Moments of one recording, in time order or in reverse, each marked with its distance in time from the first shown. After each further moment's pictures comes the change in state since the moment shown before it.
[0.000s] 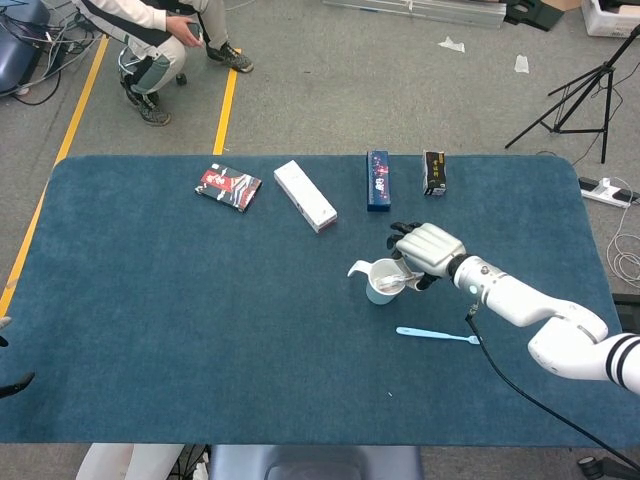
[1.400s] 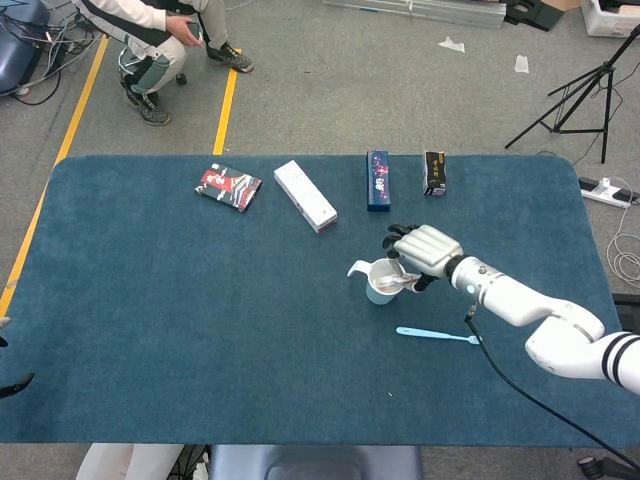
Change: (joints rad) left arm 0.006 0.006 -0.003 -0.008 0.006 0.003 -0.006; right arm 0.011 -0.007 -0.008 0.004 -0.014 -0.007 0.068
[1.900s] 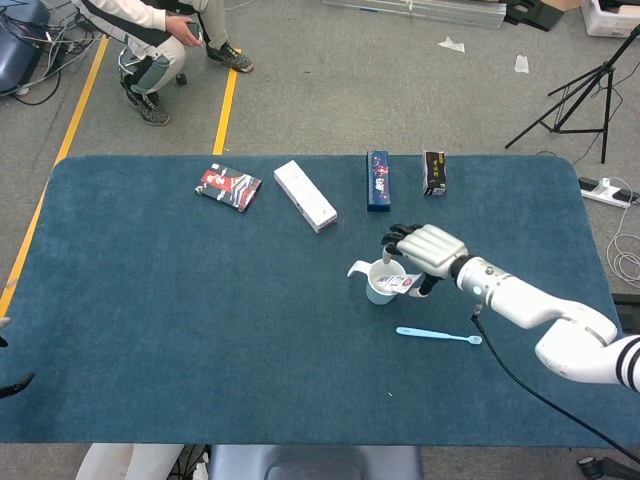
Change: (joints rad) left arm 0.000 -0.002 0.000 0.001 0.000 -0.001 0.003; right arm -0.003 0.061 -0.005 -0.052 -0.027 0.018 0.039
